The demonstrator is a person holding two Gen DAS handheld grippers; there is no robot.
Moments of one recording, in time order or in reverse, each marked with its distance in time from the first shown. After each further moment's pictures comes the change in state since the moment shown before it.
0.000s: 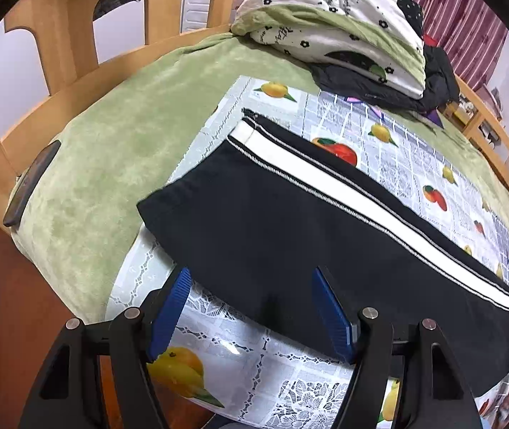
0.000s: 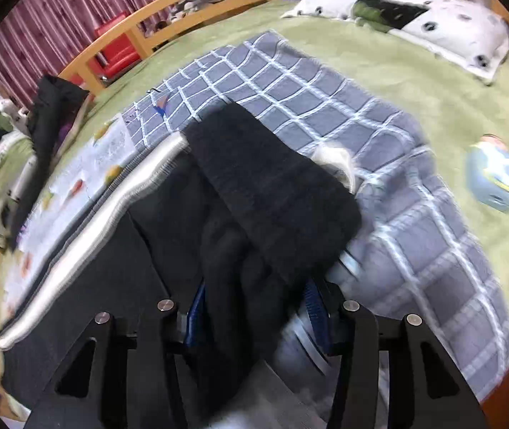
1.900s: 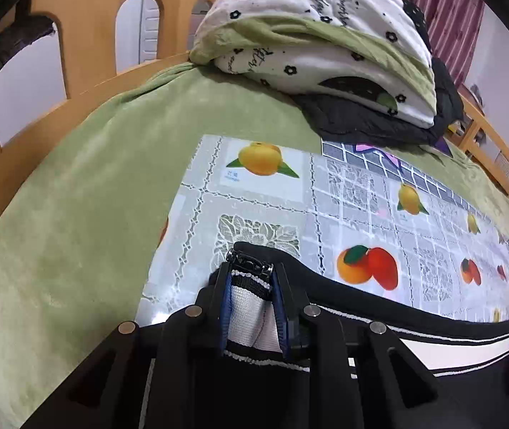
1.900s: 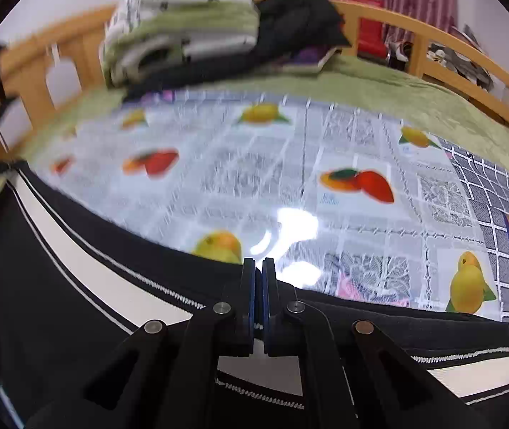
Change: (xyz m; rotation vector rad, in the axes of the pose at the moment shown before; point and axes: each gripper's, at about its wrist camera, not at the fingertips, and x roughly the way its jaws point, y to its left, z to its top) left arm 0.142 -0.008 0.146 0.111 -0.094 -0.069; right arm 0.078 0.356 -0.036 -0.780 0.001 0.348
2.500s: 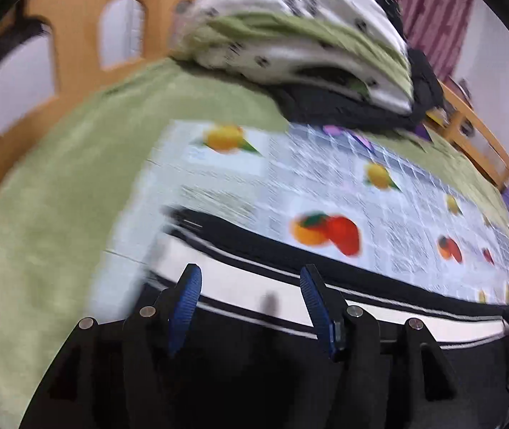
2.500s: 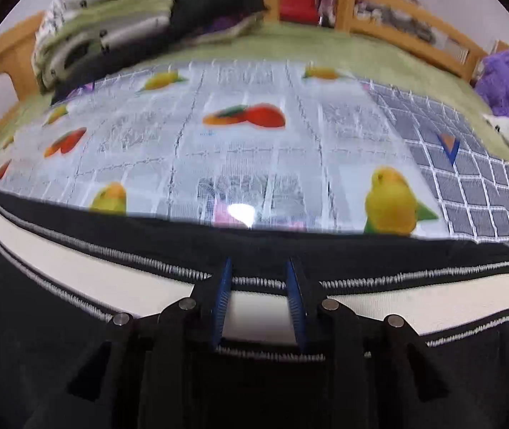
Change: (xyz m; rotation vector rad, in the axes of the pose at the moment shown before) left arm -0.010 -0.044 -0.033 0.039 0.021 -0.058; right arm -0.002 -0.058 -0.040 0.141 0.062 -0.222
